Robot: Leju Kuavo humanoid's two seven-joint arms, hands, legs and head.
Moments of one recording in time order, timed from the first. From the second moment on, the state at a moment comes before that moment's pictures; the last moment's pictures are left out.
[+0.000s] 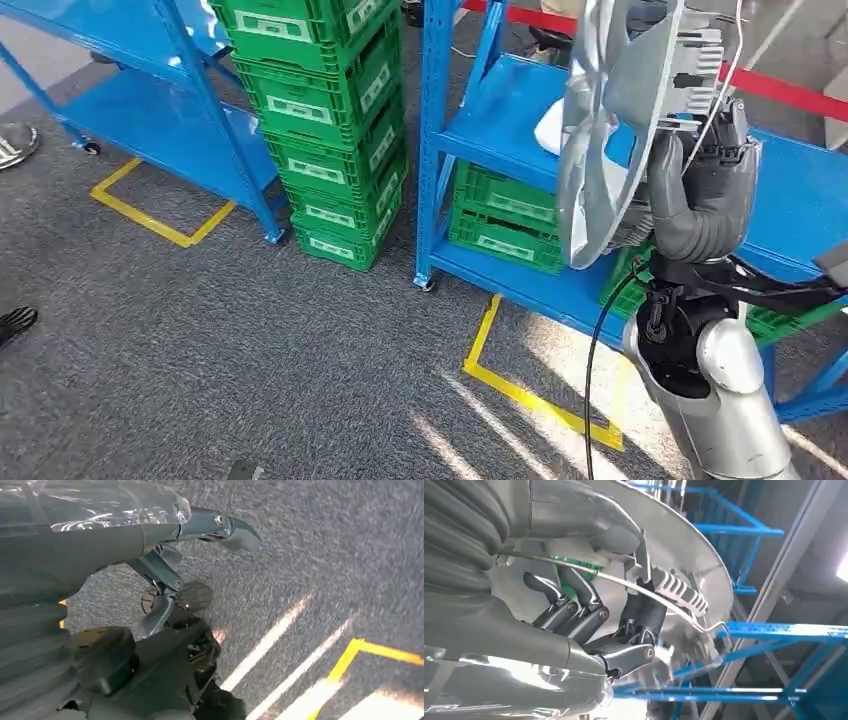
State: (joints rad) left arm -0.16 0.04 -0.87 -0.22 0.82 0.03 -0.52; right arm -0.34 -0.37 0.22 -2.00 -0.44 -0.27 -0.36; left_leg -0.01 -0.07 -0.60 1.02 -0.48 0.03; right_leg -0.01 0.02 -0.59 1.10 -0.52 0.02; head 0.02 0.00
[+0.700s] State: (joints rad) left arm -0.16 0.03 -0.87 -0.22 0.82 0.03 -0.52; right arm -0.33 -0.37 0.21 -2.00 -0.44 -0.27 -0.34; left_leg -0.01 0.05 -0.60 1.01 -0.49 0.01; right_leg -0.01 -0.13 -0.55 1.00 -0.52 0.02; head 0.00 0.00
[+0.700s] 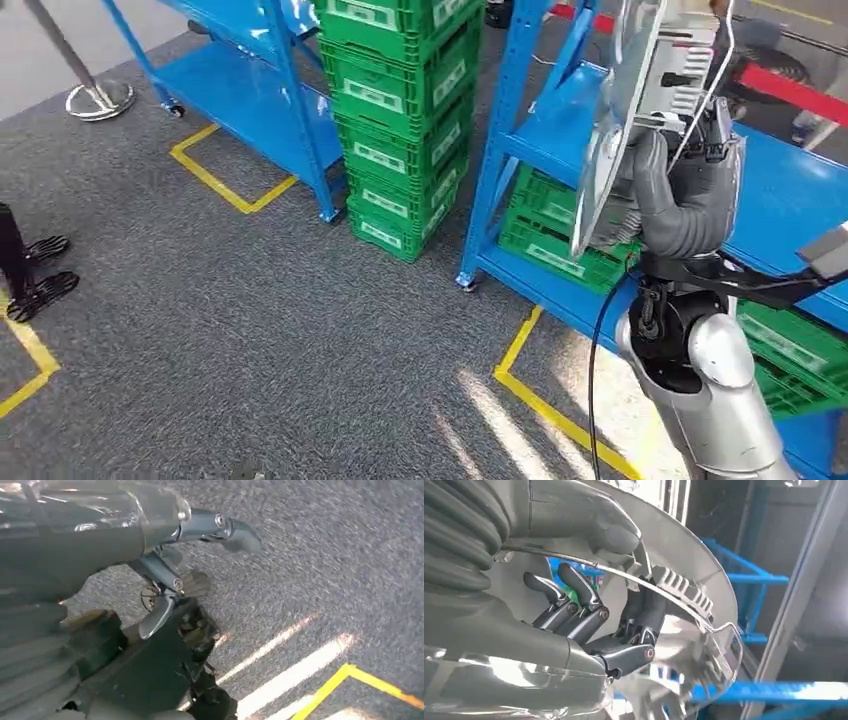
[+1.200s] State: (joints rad) left arm -0.15 0.02 -0.87 -0.22 0.81 0.03 -0.52; right arm -0.31 -0.37 0.20 -2.02 -0.43 -0.27 -0.33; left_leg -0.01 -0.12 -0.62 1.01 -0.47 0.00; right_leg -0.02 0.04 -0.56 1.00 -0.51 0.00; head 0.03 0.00
